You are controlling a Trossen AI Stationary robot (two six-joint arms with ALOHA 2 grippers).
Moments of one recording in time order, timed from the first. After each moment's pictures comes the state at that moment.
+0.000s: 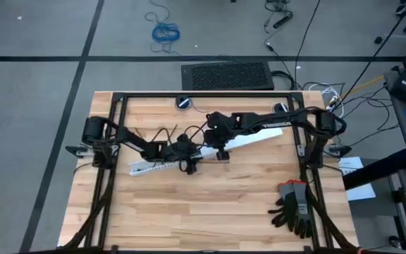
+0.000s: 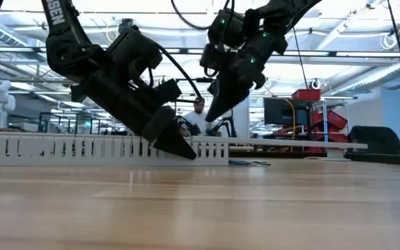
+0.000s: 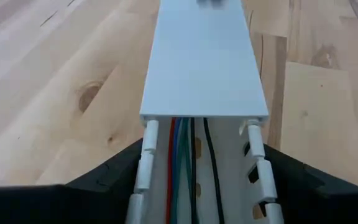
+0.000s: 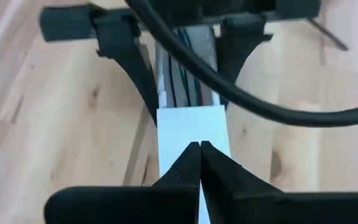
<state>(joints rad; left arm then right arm) 0.02 1.84 0.64 0.56 -0.21 -0.15 -0.19 1.84 1.24 -0.41 -0.21 -0.33</state>
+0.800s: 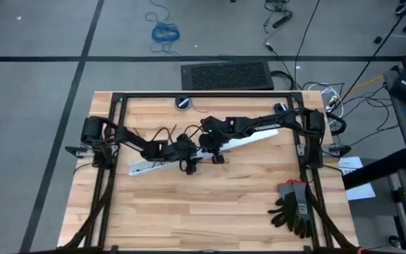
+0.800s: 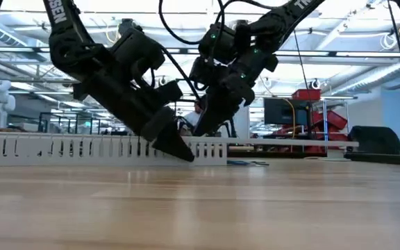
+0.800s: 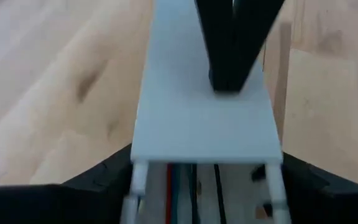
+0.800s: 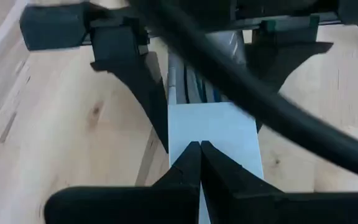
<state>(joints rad) 0.02 1.77 0.66 0.42 -0.19 -0.15 -0.18 1.96 1.25 -0.27 -0.27 -0.33</state>
